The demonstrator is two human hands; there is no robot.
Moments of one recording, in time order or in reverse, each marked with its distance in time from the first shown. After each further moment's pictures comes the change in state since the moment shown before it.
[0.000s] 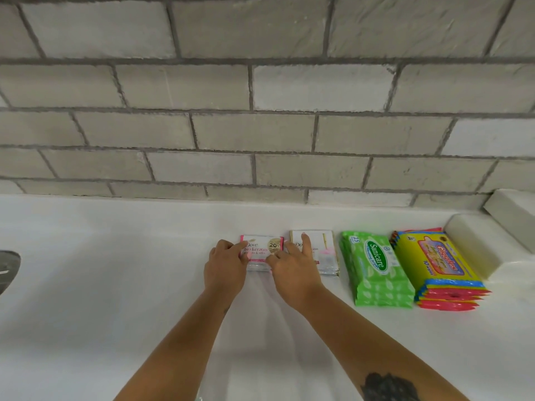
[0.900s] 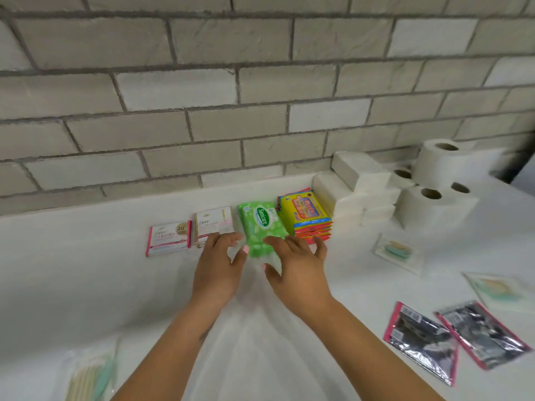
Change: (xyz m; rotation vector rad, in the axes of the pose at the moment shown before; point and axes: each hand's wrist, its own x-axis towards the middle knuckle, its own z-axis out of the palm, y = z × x) left_hand -0.150 0.147 -0.006 -0.389 -0.048 0.320; right_hand -0.207 0.062 -0.052 0.291 0.480 0.495
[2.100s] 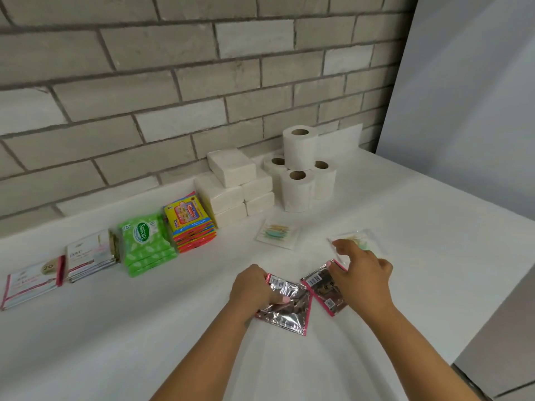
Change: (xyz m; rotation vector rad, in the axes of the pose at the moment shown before) left_hand -0.082 0.164 0.188 0.199 -0.753 -0.122; right_hand -0.128 0.226 -0.160 -0.003 0.000 0.750
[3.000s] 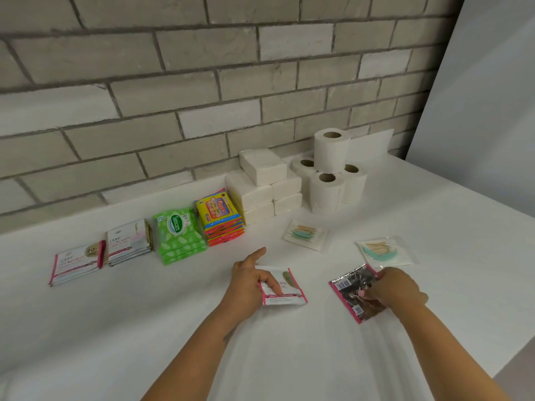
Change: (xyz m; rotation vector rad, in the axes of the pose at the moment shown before) left_hand -0.011 -0.058 -0.035 -0.170 0.114 0.341; right_hand 0.027 0.026 0.025 -0.210 -0.377 0.526
